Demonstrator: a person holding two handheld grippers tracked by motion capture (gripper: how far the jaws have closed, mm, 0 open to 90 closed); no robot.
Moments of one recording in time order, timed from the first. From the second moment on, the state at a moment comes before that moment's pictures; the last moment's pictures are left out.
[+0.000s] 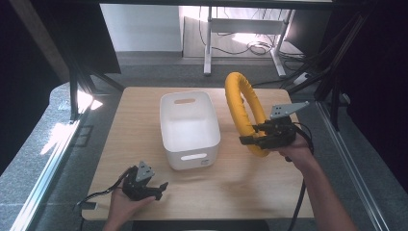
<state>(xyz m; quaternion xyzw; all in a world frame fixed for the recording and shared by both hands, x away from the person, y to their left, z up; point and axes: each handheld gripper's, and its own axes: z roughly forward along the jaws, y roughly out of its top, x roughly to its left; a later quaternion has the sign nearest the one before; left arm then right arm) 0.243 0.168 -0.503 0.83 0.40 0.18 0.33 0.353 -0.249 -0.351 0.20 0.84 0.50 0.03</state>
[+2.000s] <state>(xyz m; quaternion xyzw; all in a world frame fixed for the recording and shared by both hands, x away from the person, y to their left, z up) 0.243 0.168 -0.503 0.83 0.40 0.18 0.33 0.359 -0.207 -0.306 0.15 0.83 0.53 0.03</state>
